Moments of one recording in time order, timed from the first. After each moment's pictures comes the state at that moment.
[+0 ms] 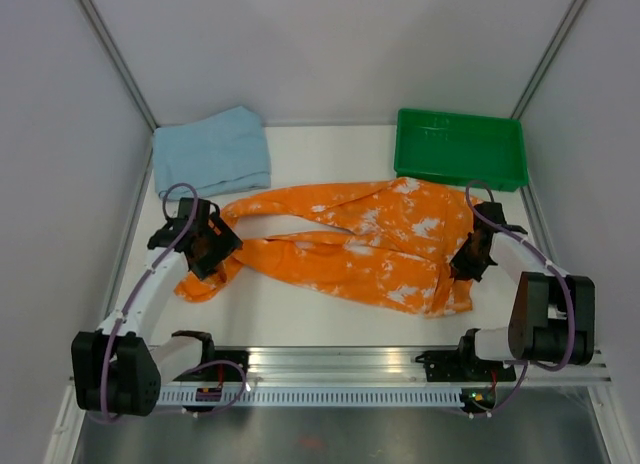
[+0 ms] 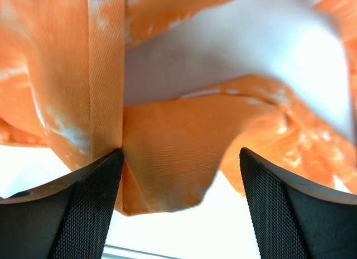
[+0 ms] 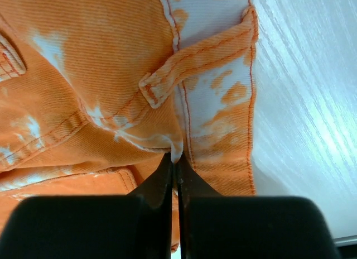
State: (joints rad) left arm -0.09 1.12 0.74 -0.73 -0.06 -0.82; right arm -0.12 1.36 0.67 -0.63 0.00 0.60
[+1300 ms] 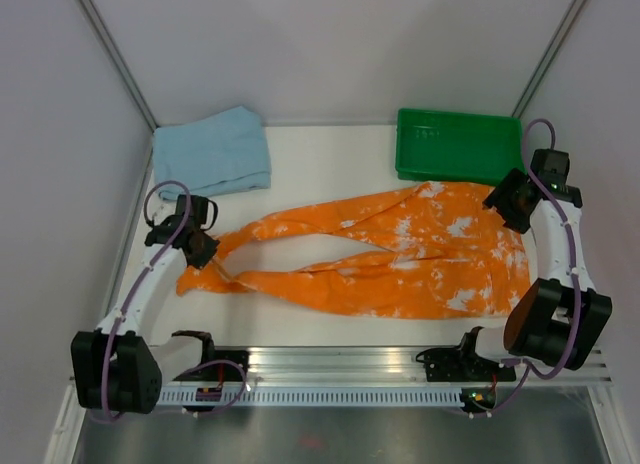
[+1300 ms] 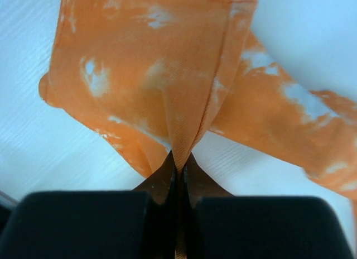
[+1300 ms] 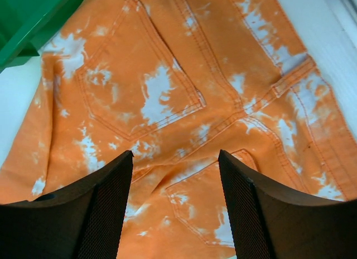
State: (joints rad) left arm -0.08 1.17 0.81 -0.83 -0.32 -0.98; right arm -0.34 1.37 1.16 -0.77 -0.03 0.45
